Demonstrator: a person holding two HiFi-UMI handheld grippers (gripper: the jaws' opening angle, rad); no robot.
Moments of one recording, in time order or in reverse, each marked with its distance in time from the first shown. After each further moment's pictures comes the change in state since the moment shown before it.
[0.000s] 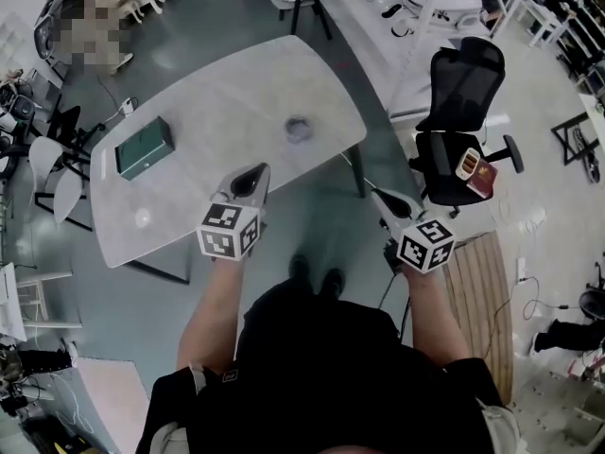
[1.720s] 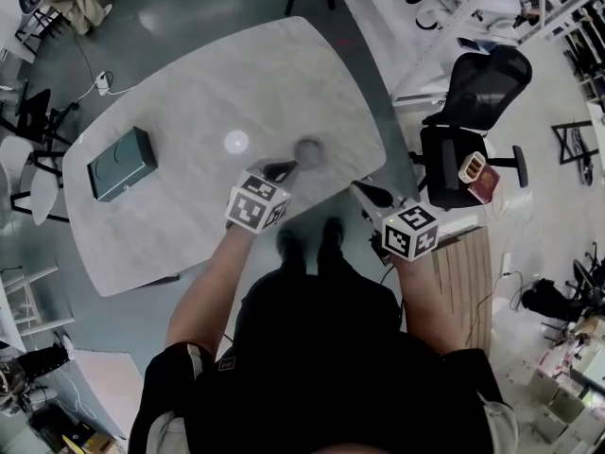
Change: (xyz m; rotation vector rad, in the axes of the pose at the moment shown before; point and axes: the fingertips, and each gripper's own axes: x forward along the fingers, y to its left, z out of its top) left arm 0.229 0.116 -0.074 0.019 0.346 -0.299; right arm 0.241 -0.078 0.024 0.032 0.233 0.061
